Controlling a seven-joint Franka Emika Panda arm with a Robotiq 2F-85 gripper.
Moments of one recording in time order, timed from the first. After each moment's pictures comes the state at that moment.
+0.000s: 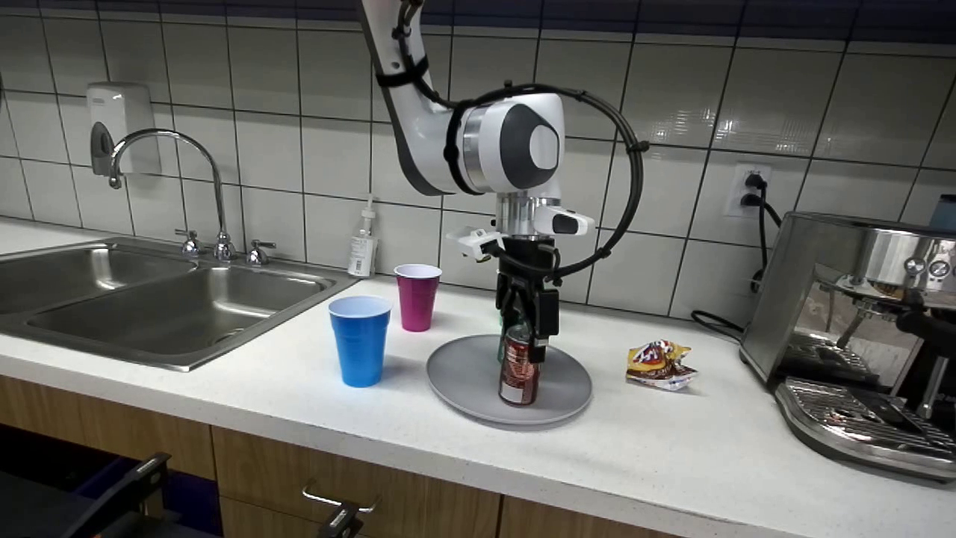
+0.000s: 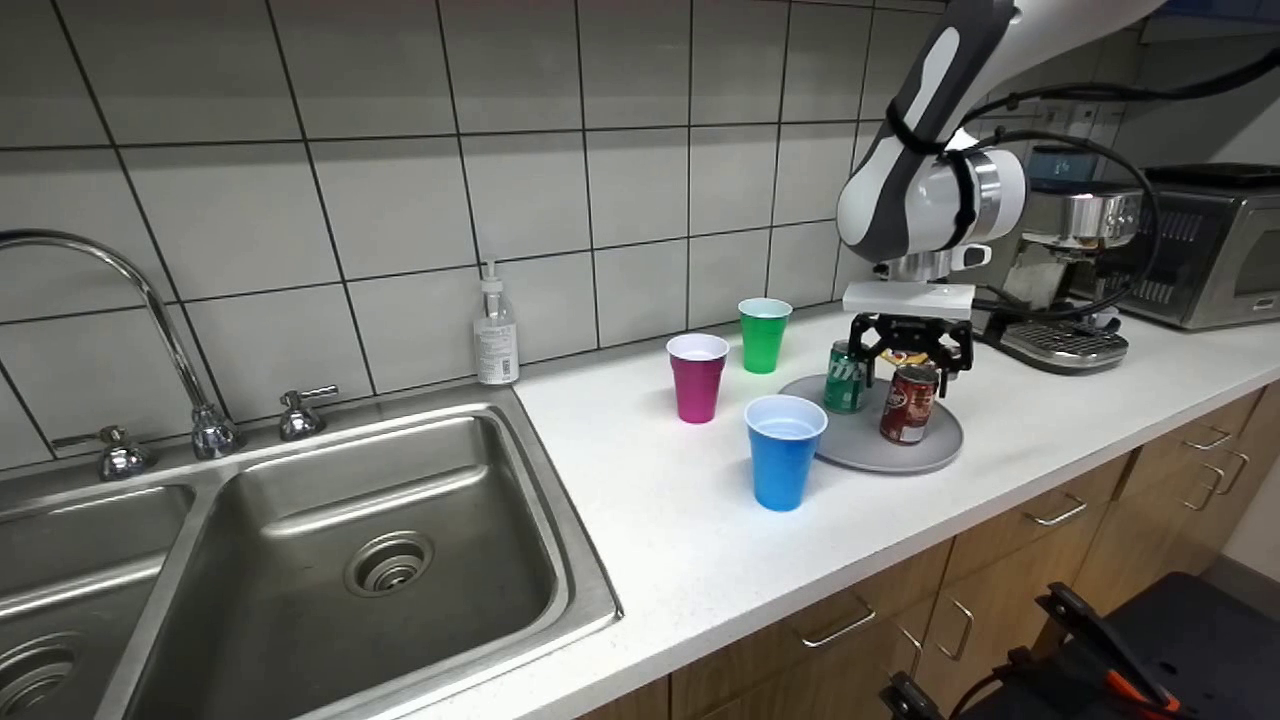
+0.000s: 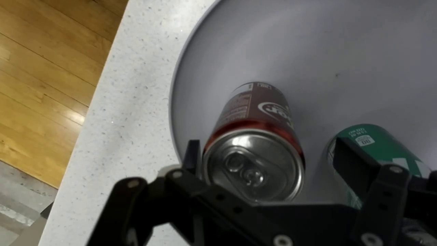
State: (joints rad) arm -0.16 0.40 -0.25 -2.19 -0.05 2.53 0.62
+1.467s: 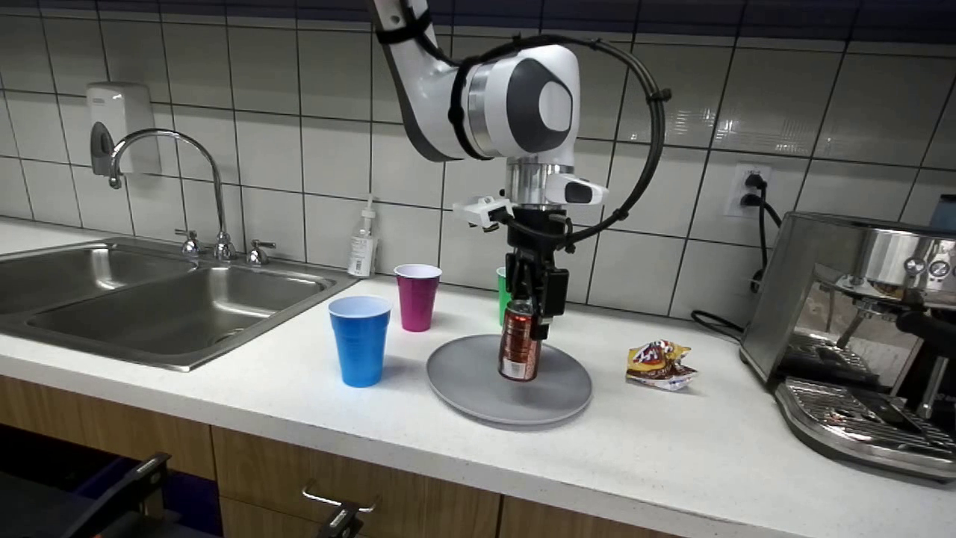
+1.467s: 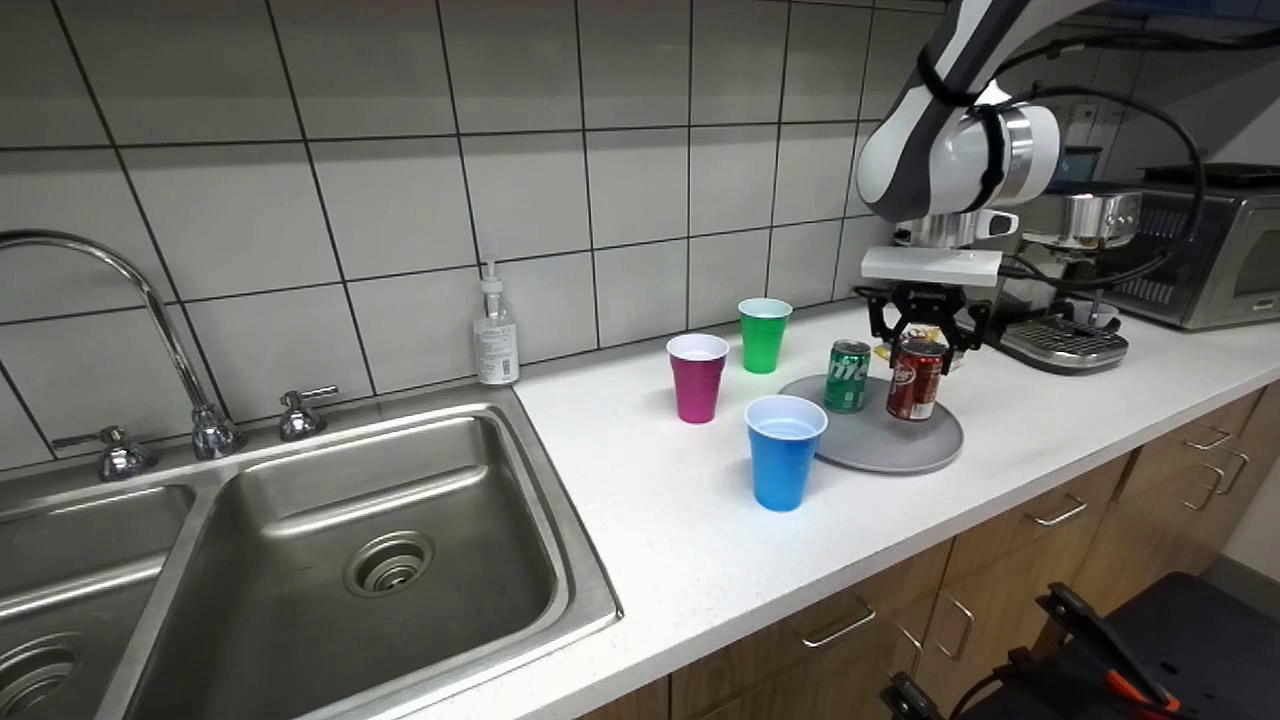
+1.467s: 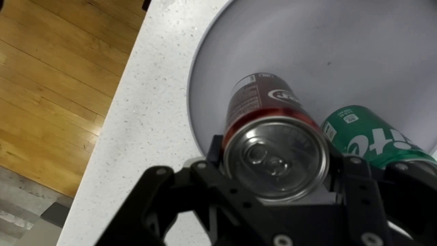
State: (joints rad) arm -0.16 0.28 -0.28 -2.23 -0.03 2.48 0.59
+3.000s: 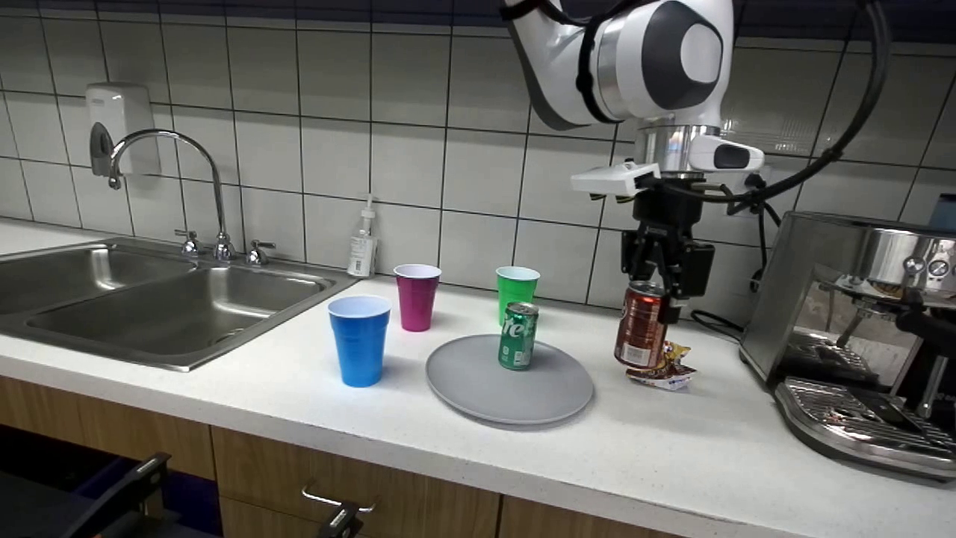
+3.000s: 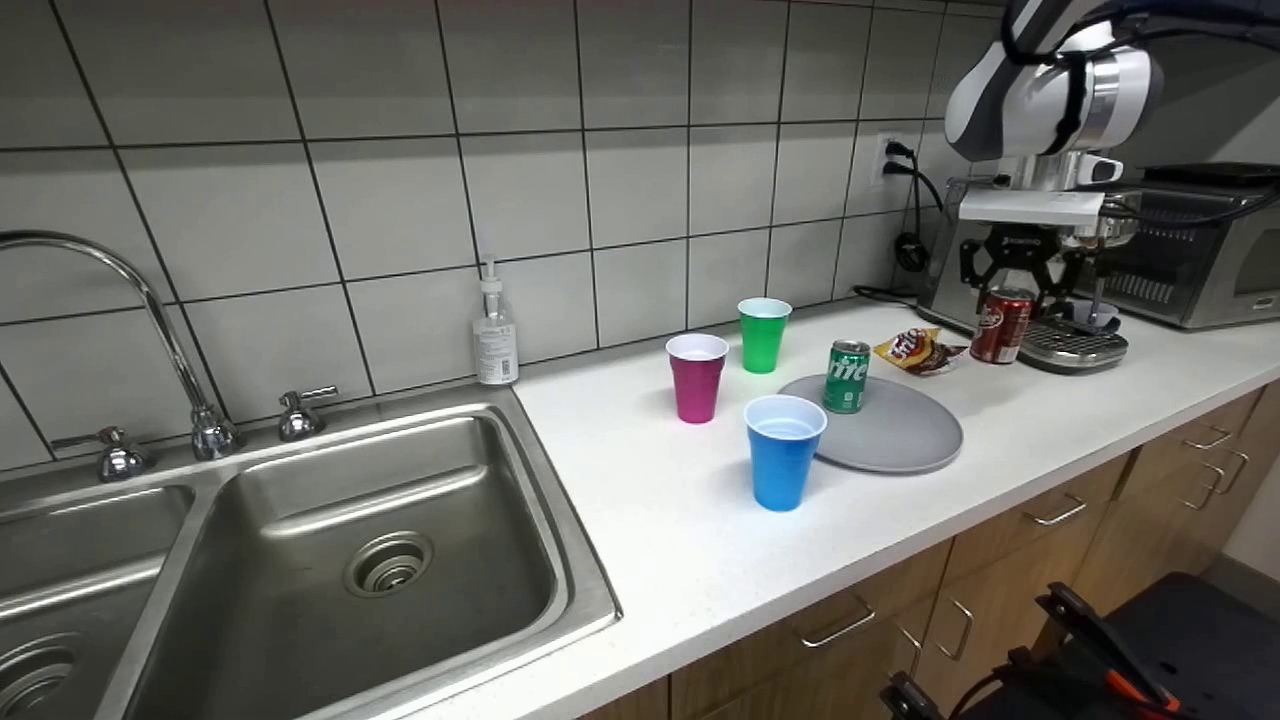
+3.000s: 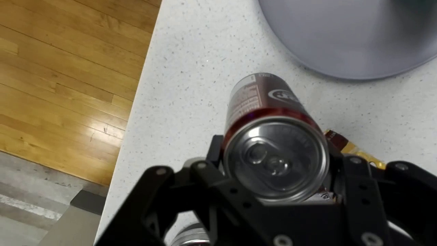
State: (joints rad) arm -0.33 0.37 -0.36 -1.96 0.05 2.34 0.41
